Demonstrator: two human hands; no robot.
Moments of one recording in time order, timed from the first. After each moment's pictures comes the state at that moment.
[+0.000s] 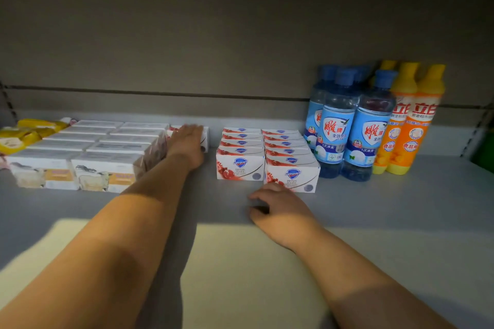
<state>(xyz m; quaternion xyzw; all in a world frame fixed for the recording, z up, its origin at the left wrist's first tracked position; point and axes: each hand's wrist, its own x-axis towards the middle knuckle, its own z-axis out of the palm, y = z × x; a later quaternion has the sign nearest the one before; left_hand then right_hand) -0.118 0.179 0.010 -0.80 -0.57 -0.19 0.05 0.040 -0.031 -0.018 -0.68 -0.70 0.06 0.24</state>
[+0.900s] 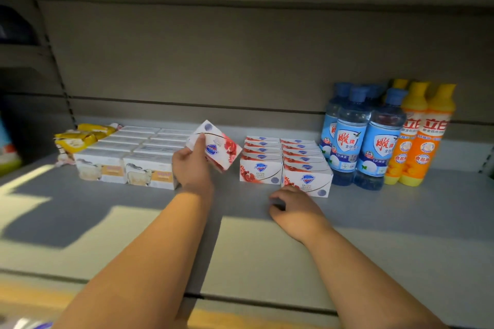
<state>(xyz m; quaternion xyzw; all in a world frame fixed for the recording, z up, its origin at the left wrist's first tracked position) -0.136 0.063 0.023 -0.26 -0.39 -0.74 -0.48 0.037 -0.034 -0.008 -0.70 -0.67 0.08 0.21</state>
